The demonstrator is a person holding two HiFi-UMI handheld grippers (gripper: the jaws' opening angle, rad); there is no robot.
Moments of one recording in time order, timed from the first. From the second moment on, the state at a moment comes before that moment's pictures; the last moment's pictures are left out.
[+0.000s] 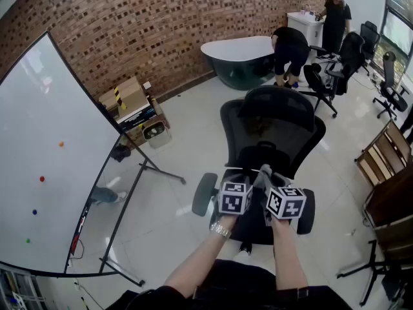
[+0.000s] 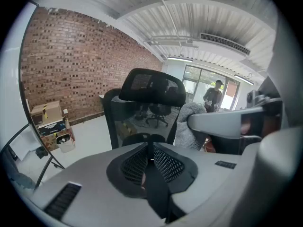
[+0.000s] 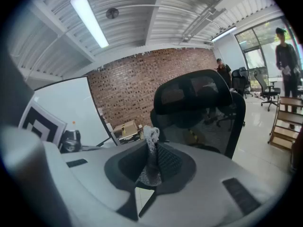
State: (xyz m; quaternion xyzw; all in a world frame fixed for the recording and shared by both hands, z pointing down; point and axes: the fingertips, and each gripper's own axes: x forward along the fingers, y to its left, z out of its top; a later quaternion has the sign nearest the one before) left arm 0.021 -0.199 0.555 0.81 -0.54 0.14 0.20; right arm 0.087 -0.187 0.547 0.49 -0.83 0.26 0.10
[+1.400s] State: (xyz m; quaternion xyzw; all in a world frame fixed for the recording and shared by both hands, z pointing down) left arm 0.001 -0.266 0.544 0.82 -0.52 0.12 0.19; right arm 0.262 -0.407 0.454 0.71 -0.68 0.12 0.13
